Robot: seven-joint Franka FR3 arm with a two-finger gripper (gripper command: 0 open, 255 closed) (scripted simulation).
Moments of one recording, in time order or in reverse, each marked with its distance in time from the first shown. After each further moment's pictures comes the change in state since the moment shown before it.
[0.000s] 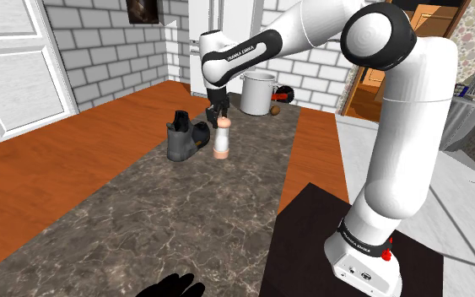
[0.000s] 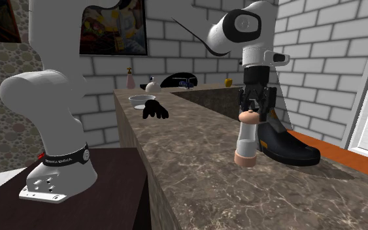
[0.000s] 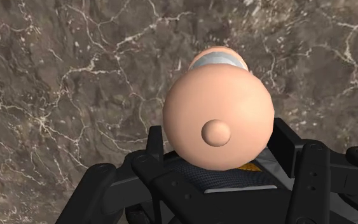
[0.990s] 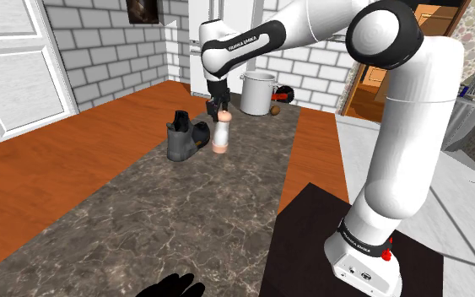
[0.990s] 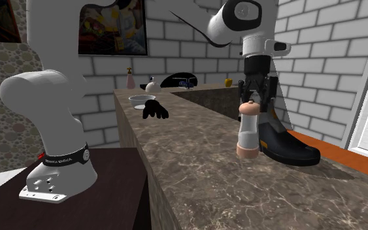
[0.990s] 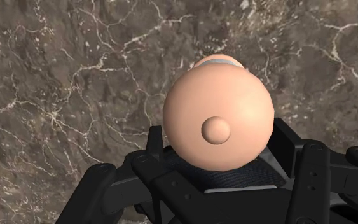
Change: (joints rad) arm 0.001 -0.029 0.003 0.037 0.008 -0.066 -0.013
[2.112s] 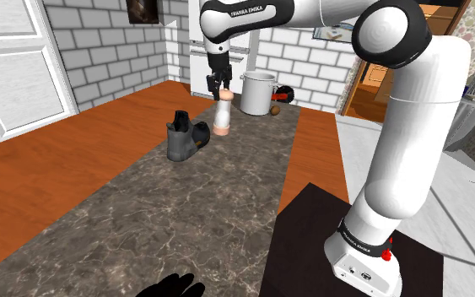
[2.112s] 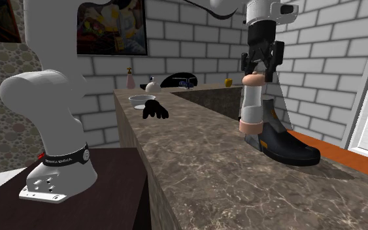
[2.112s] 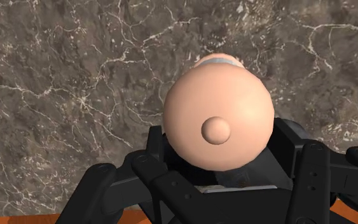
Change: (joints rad) arm 0.002 -0.032 0.003 0.186 0.016 -0.214 -0.042
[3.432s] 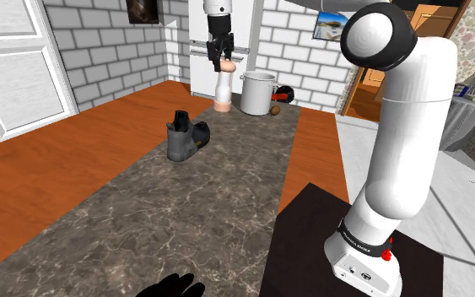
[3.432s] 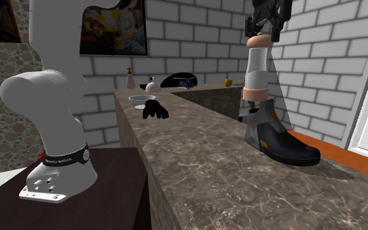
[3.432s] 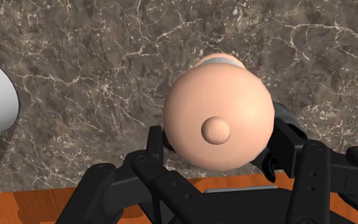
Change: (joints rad) arm 0.014 0.064 0.002 0.363 -0.003 -0.296 -0.044
